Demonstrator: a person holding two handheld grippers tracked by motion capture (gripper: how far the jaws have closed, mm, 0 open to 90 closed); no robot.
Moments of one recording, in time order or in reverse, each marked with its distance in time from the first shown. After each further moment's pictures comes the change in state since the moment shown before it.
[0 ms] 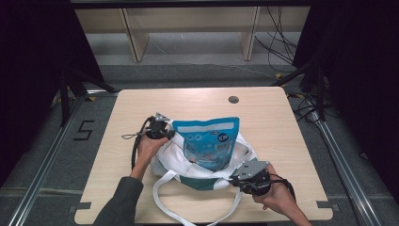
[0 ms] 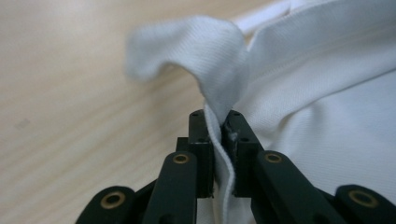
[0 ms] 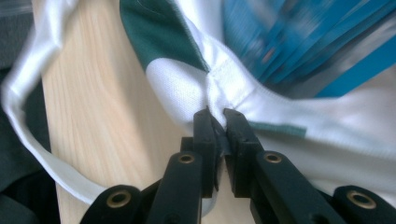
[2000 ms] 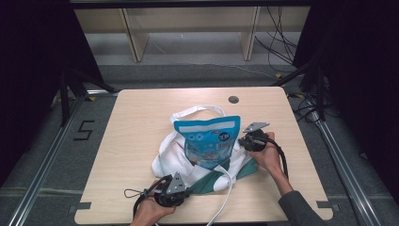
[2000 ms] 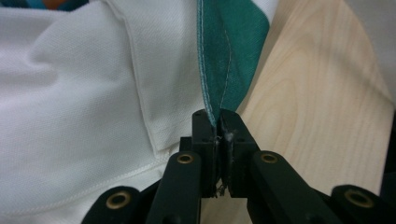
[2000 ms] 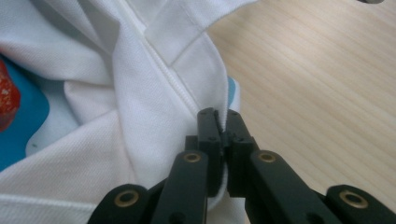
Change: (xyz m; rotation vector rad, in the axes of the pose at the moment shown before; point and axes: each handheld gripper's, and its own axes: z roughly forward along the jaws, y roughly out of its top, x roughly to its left) left arm -0.145 -0.107 -0.074 0.012 -0.270 0.338; right arm -0.134 -0.007 0.052 0.001 -0.280 0.339
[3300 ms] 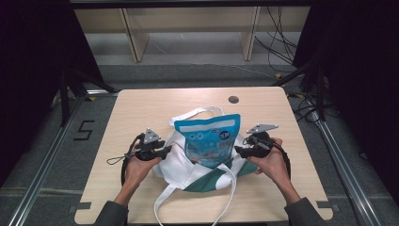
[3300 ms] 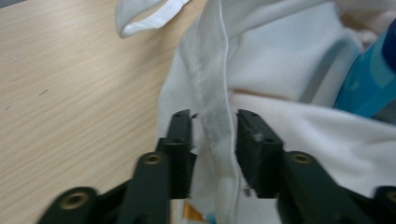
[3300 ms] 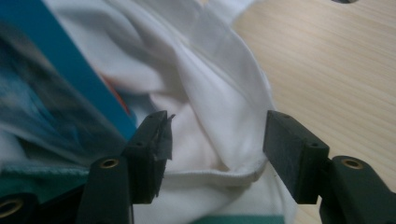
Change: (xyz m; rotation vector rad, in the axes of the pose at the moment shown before) left arm 0.124 0.020 -0.023 -0.114 0.298 -0.277; right arm 0.033 0.011 -0.059 0.018 -0.007 0.136
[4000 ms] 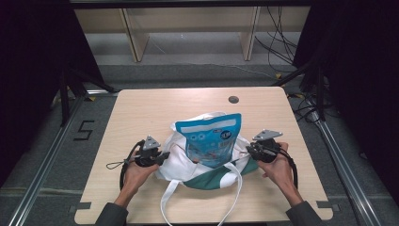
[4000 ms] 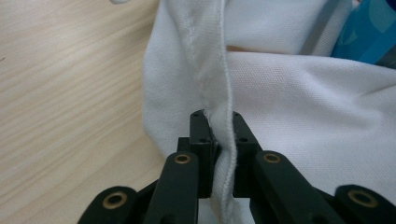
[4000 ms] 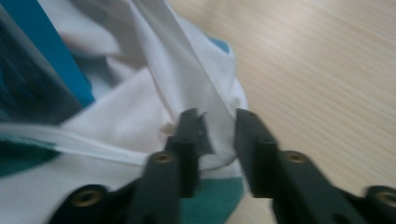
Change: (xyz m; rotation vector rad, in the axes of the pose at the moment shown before) left arm -0.002 -0.020 0.002 0.045 -0.081 0.008; right arm -0.015 -0.024 0.001 -0.029 -0.079 -0.064
